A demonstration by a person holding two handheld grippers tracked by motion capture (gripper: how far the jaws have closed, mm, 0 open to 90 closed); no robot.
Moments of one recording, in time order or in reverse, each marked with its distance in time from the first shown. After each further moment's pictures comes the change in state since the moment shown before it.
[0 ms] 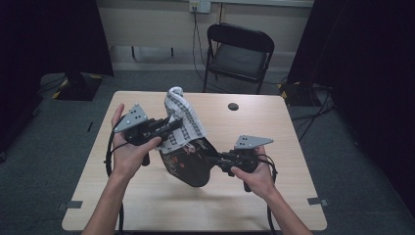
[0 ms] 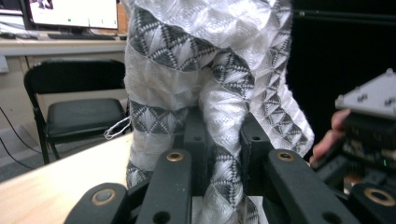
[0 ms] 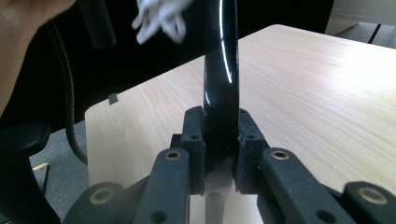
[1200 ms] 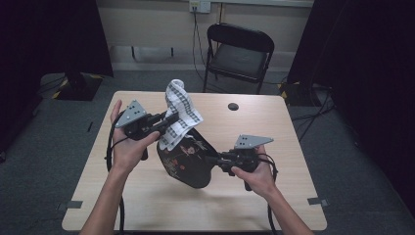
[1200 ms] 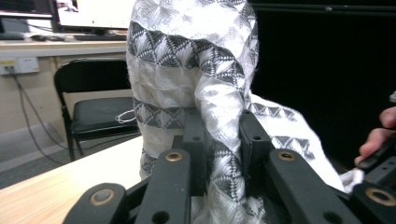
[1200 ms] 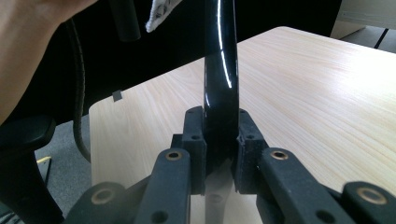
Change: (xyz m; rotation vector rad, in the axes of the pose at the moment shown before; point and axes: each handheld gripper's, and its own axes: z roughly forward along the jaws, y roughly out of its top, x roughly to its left) left arm 0.021 -0.009 0.002 0.000 0.084 0.001; right arm 0.000 0.003 -0.002 0.005 0.020 -0.028
